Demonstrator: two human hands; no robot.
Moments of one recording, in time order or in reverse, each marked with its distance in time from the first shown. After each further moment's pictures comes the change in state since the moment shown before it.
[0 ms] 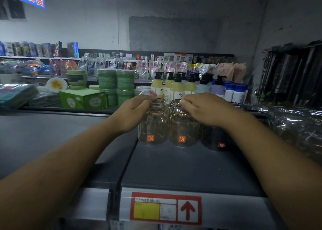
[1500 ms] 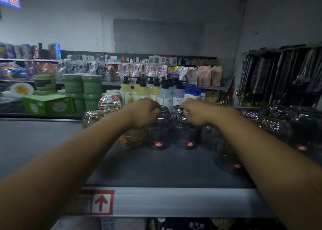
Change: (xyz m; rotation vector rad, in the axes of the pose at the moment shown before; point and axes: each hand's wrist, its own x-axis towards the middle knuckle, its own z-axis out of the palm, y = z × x) left_hand 0.039 0.138 0.107 0.541 -0.240 0.057; right_hand -0.053 0.113 -0.049 -0.119 -0.224 0.189
